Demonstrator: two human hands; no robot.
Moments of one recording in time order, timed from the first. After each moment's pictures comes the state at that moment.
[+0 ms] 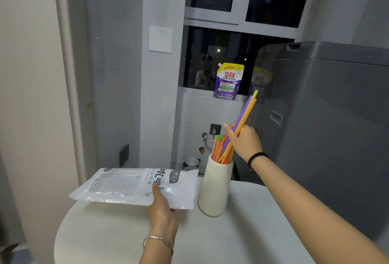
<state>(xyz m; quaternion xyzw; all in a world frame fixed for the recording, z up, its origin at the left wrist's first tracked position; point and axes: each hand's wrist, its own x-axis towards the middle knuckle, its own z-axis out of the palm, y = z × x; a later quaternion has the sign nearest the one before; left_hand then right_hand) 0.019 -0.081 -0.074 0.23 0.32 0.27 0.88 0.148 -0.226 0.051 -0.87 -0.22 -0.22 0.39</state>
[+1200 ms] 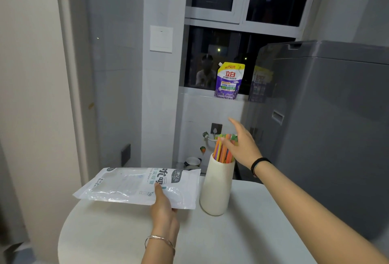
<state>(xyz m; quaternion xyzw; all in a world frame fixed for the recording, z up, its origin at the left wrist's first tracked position) 0.015 -0.081 -0.072 0.22 0.33 0.26 0.88 0.149 -0.230 0.033 -0.88 -0.27 -0.15 0.36</state>
